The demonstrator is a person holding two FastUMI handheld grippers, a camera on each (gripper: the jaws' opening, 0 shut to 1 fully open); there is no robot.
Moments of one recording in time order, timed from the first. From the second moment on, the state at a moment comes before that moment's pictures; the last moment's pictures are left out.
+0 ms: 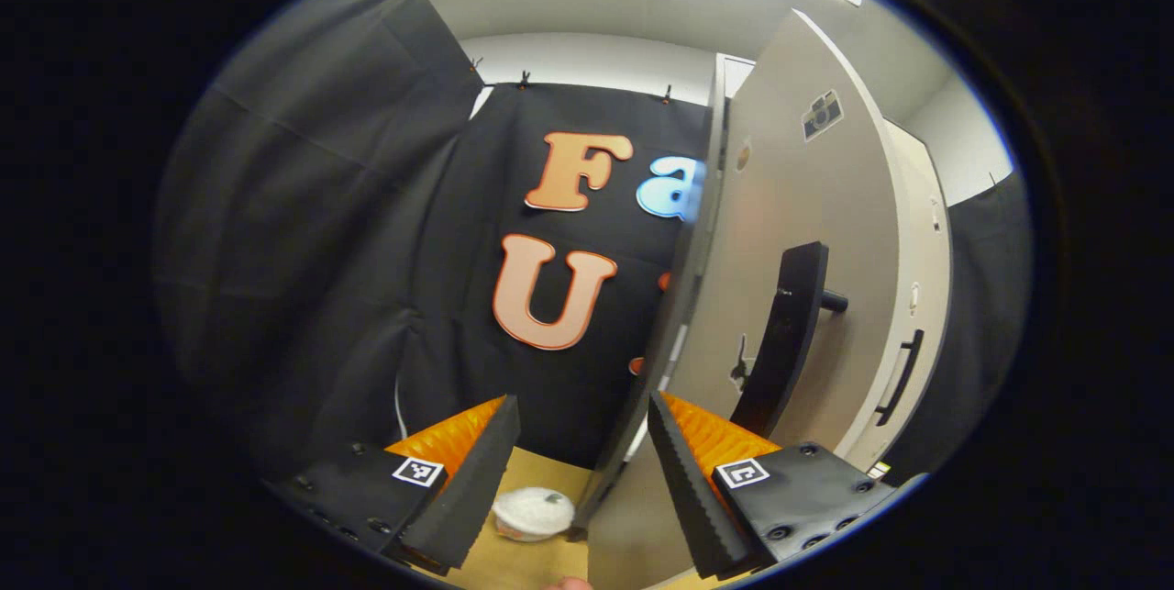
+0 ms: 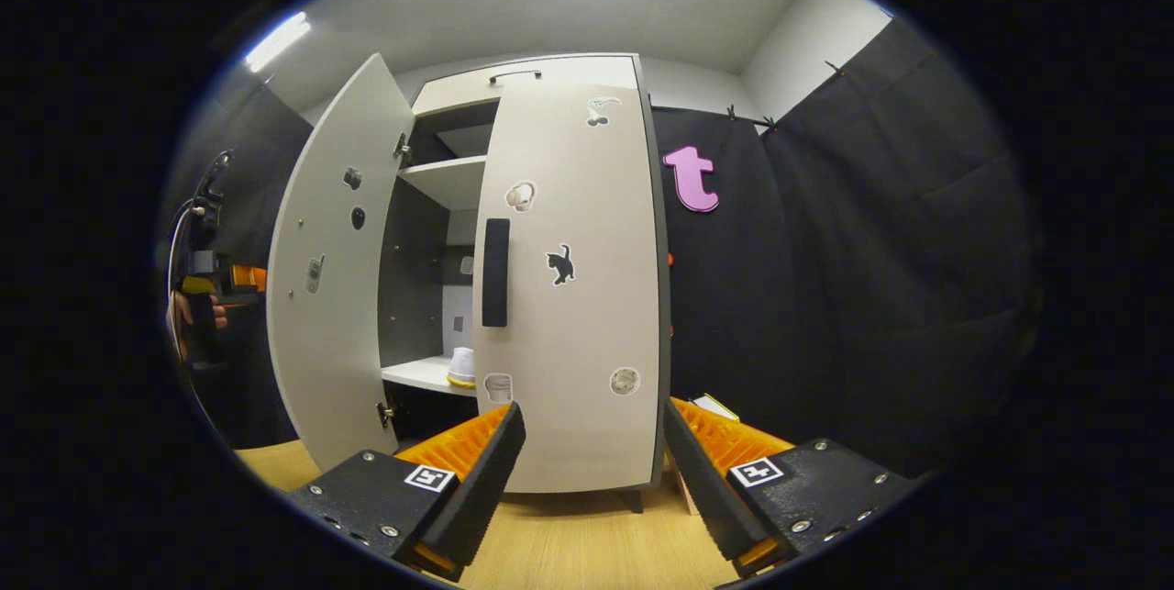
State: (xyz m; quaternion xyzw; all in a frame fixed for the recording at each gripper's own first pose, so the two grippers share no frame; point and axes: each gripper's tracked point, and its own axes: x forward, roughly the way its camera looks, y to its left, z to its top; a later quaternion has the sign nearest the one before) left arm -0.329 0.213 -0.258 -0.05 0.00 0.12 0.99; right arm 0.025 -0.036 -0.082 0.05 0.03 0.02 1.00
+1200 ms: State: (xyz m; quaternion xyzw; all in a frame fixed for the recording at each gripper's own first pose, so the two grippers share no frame) left arm -0.418 0.082 -0.303 -0.03 -0.02 0.04 1.00; right arm 0.006 -0.047 -0.088 0.07 0.05 0.02 1.00
